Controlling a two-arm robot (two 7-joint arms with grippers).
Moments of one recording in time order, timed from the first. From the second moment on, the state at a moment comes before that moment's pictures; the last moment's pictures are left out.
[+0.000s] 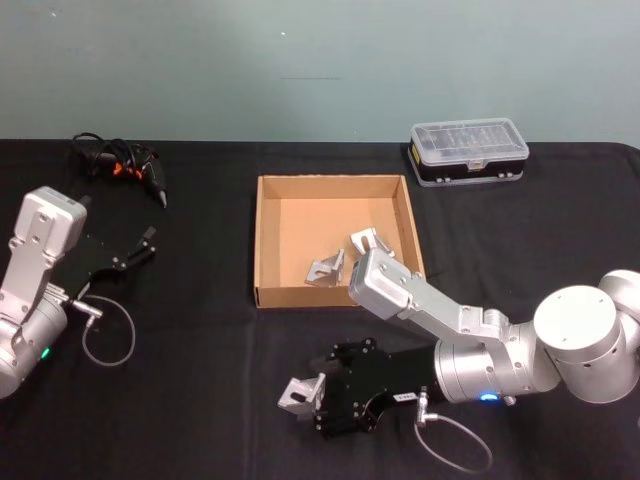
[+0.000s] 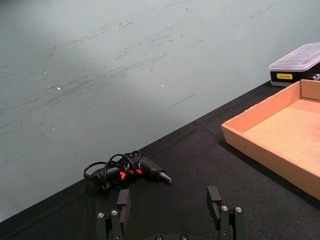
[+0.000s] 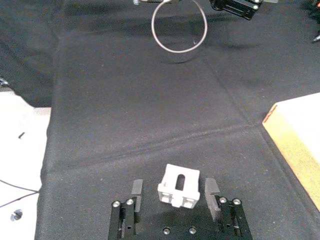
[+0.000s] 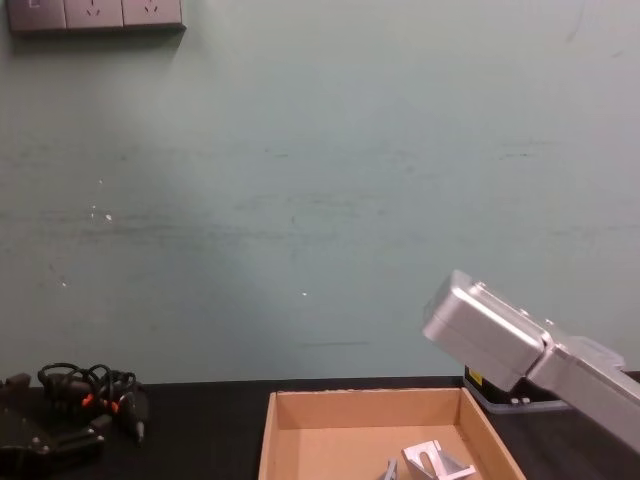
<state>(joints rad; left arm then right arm) -0.20 0.60 0.45 -1.41 -0.25 -0.12 0.03 0.48 0.60 -0.81 -1.56 0.29 0.34 0.76</state>
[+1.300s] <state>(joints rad) -0.20 0.60 0.45 -1.41 -0.25 -0.12 0.03 0.45 0.64 -0.59 -1.72 0.36 0.32 0.56</state>
